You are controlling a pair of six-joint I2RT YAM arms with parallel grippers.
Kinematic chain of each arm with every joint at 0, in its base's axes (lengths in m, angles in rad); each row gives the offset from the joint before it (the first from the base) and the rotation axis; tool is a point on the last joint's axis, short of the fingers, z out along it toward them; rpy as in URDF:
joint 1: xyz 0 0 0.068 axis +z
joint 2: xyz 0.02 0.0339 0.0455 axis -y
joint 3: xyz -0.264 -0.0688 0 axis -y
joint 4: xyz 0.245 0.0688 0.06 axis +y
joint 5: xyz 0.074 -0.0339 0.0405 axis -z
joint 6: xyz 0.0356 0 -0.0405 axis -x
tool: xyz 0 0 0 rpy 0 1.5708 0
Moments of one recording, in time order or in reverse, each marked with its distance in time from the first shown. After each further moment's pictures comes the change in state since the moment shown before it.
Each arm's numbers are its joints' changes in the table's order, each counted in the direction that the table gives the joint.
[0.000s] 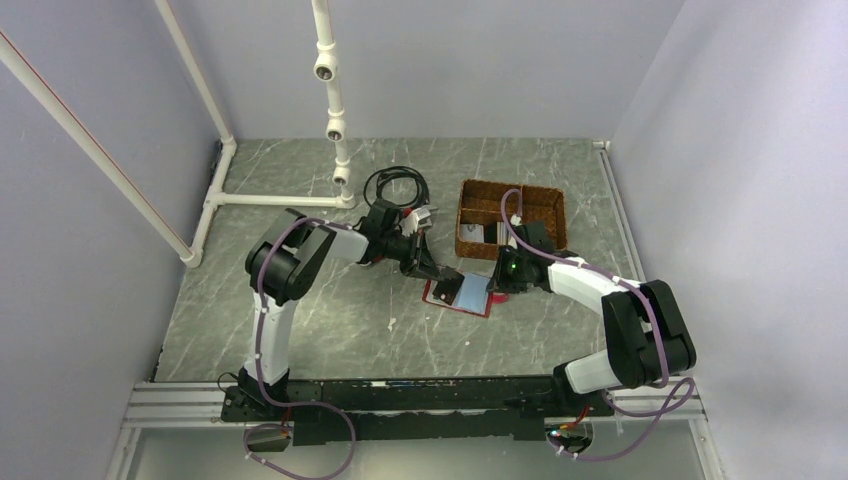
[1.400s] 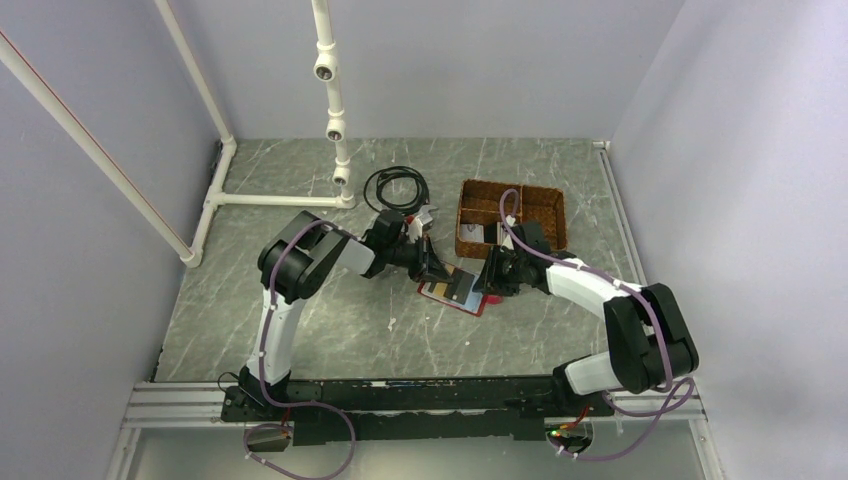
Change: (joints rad) left arm -0.048 -0.071 -0.064 -0.312 -0.082 0.255; right arm 0.033 0.019 0.005 0.003 -0.087 -0.069
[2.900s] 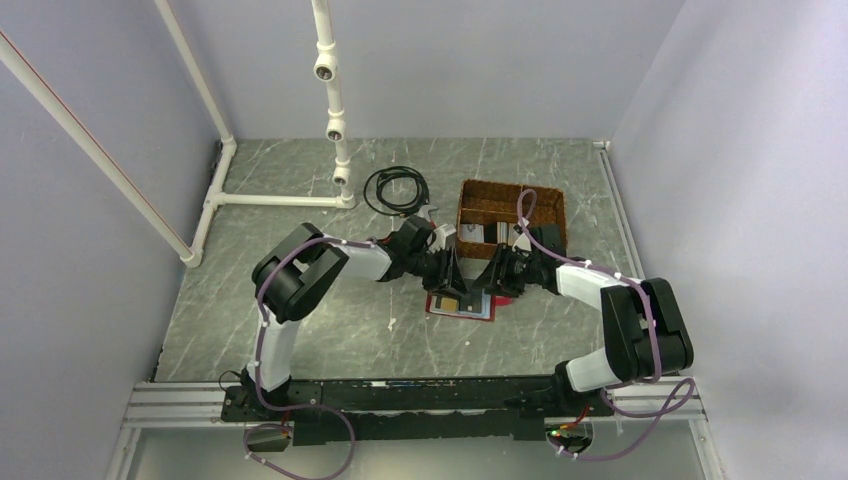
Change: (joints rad) left arm -0.171 0.140 0.053 0.345 -0.225 -0.142; right arm -0.140 -0.044 -0.068 -0.143 -0.259 -0.018
